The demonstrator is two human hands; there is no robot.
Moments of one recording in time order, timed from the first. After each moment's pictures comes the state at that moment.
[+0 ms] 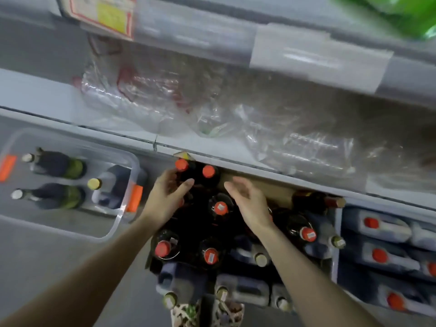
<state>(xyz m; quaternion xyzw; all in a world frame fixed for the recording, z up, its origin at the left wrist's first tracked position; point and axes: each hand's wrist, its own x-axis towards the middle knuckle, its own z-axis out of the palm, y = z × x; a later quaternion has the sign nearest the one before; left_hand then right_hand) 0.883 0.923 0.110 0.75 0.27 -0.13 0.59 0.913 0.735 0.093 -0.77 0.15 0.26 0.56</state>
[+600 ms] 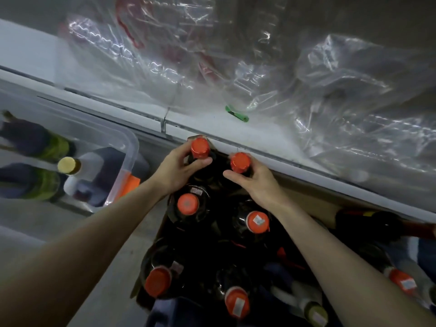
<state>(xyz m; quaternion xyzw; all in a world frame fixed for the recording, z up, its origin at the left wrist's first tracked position) 0.929 0.982 -0.081 0.80 0.13 -0.10 0.59 0.967 0.784 -0.079 -0.78 -0.06 0.29 0.55</state>
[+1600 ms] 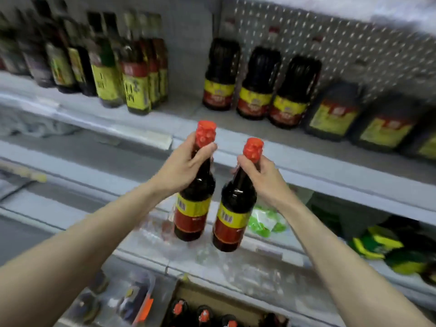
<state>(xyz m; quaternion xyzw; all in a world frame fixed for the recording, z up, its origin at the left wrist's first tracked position) 0.917 0.962 0.626 0.81 -0.06 0.15 0.57 0.955 0.773 0.628 -0.82 -0.18 0.06 0.54</state>
